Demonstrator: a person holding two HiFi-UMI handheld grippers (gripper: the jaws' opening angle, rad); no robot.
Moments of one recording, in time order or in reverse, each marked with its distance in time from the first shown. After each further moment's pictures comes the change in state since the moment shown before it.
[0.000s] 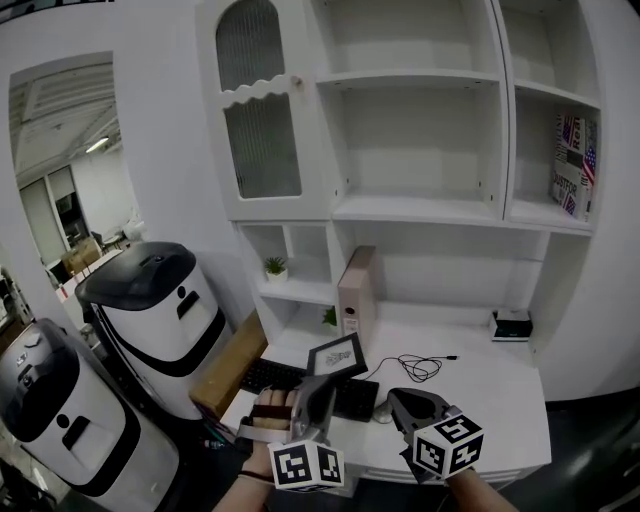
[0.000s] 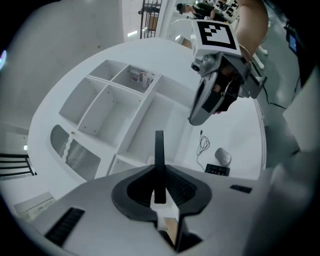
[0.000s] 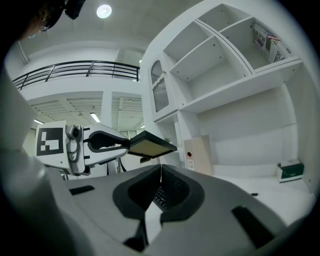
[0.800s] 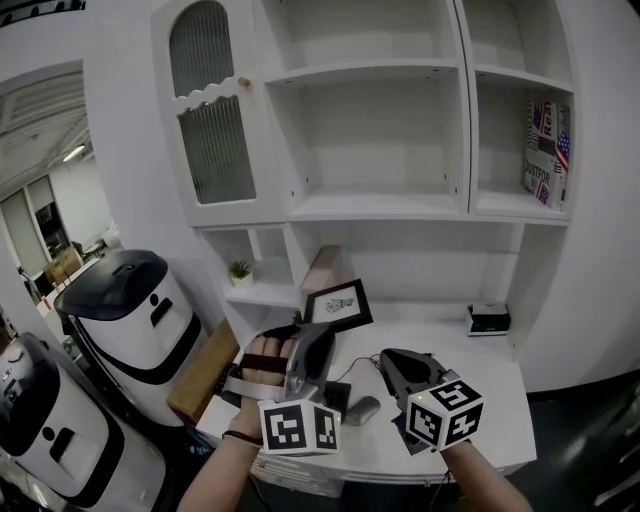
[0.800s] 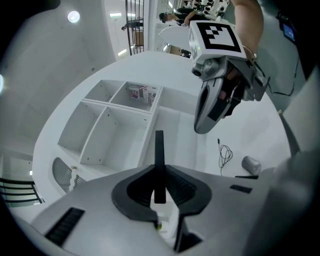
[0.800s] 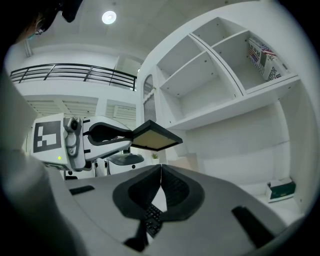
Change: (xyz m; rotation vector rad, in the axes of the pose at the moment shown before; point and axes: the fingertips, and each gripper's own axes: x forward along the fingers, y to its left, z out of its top) left arm 0.052 0.062 0.100 0.156 -0.150 0.096; right arm -0.015 -0.069 0.070 -0.022 -0.116 -0.077
